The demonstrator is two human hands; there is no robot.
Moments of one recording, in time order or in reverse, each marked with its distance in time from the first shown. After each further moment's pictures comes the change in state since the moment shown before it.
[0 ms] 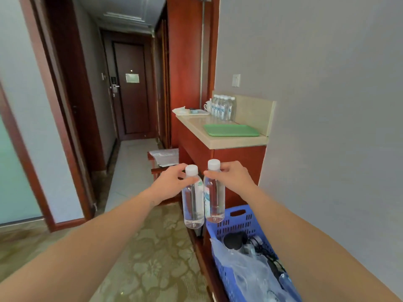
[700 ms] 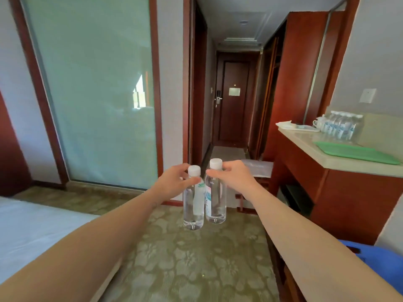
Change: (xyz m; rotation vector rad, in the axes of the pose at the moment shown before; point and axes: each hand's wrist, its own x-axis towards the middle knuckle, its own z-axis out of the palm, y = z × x) left_hand -0.258 -0.041 -0.212 0.213 0.443 -0.306; right_hand -0.091 -0.222 0.211 0.179 -0.388 -0.311
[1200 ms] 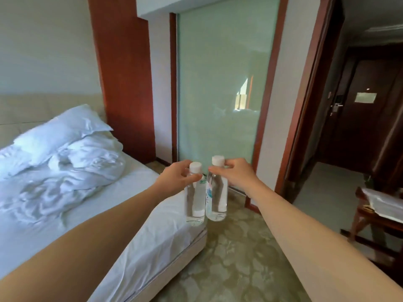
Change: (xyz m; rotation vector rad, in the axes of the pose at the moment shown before) left_hand -0.170 -0.100 -0.200 0.160 0.436 -0.331; right_hand -0.012 -0.169 0.230 0.127 -0.414 -0.275
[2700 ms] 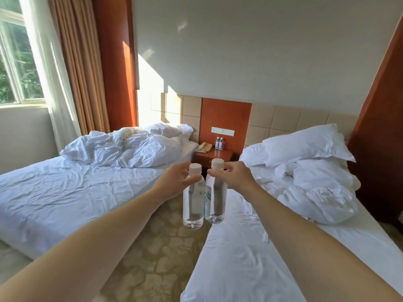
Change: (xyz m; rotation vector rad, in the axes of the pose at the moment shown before) left_hand -0.291 -0.221 -0.407 0.341 0.904 -0.680; right_hand -0.027 -0.360 0.546 0.260 -0.964 -0.661
